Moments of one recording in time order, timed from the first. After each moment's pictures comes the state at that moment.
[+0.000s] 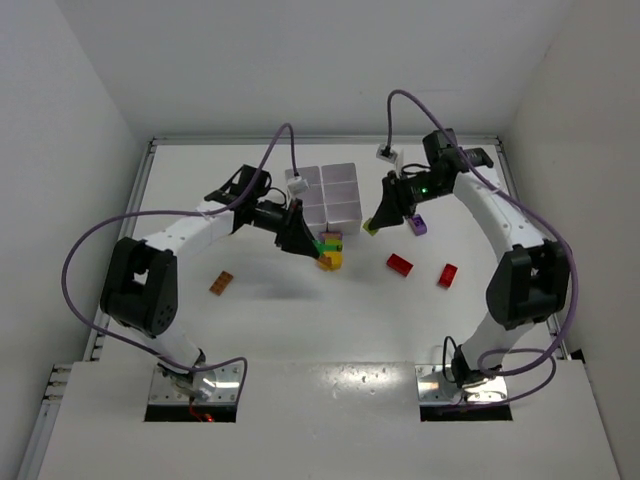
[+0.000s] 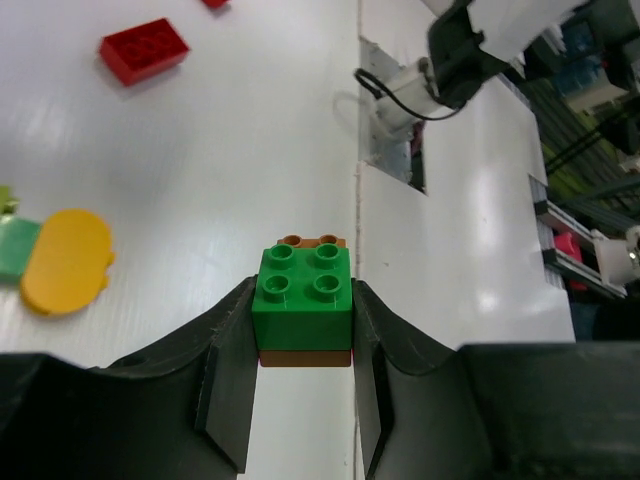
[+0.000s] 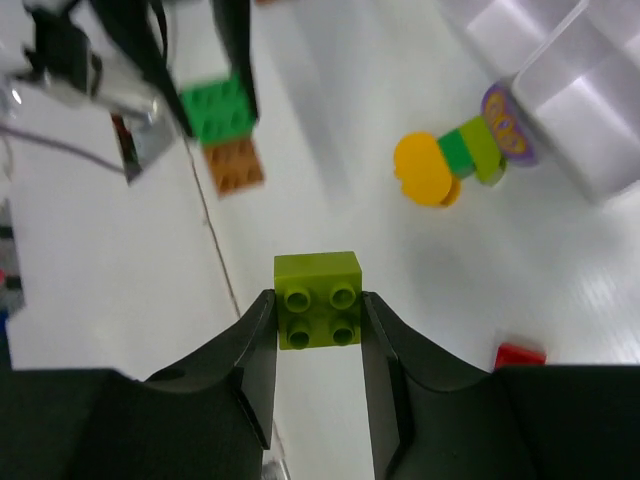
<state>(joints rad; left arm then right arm) -0.37 1.64 1.17 -0.41 1.24 0.17 0.18 1.71 1.51 -0.95 -0.99 -0.44</state>
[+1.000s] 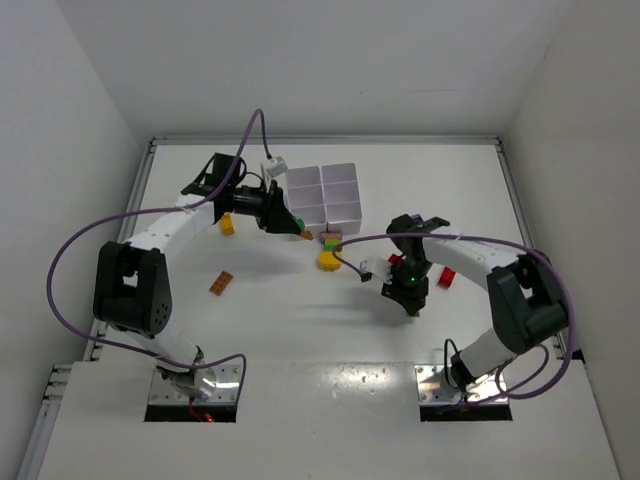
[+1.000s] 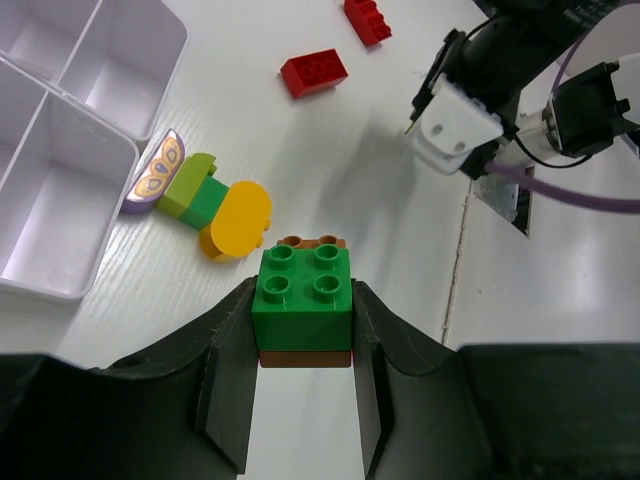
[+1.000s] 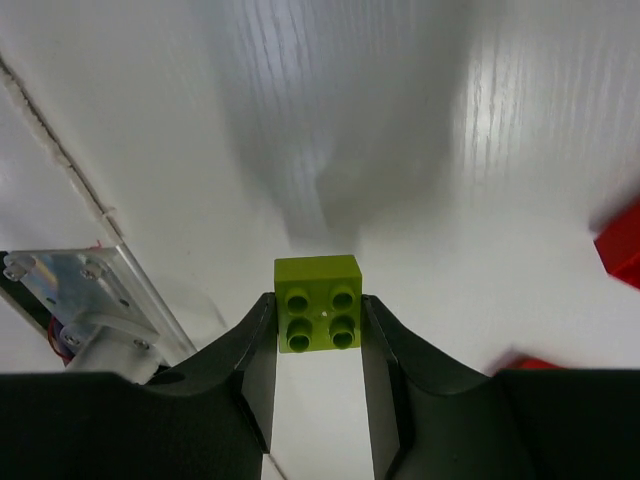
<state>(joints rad) -0.22 1.62 1.20 -0.40 1.06 0.18 0.43 1.54 0.88 -0.97 -0.24 -0.90</state>
